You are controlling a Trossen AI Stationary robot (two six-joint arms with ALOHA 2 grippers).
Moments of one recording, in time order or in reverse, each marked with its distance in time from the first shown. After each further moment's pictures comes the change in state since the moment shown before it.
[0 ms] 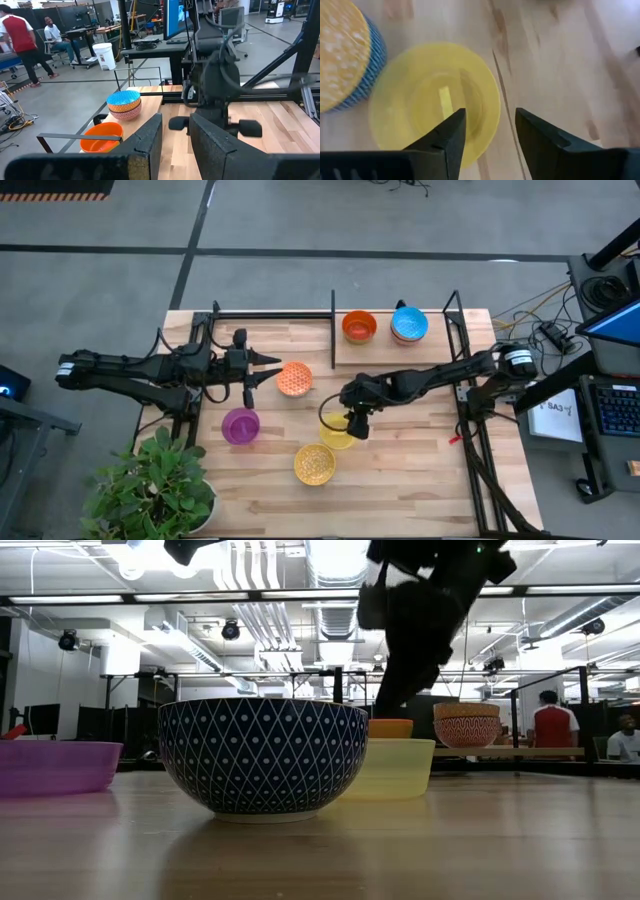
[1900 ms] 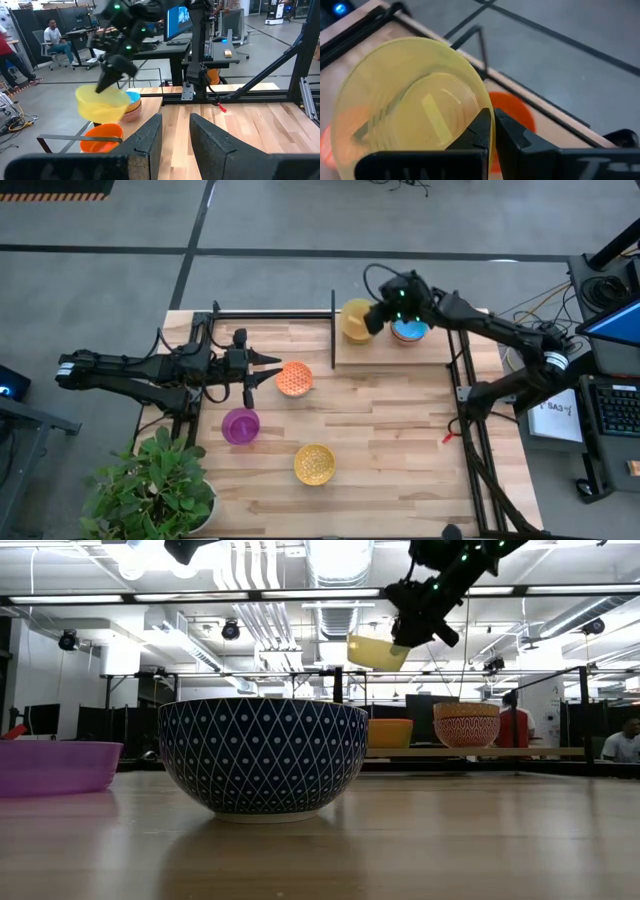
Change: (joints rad) left arm 0.000 0.000 0.000 0.007 0.000 0.001; right arm -0.683 -0.269 0.143 -0.068 0.028 -0.026
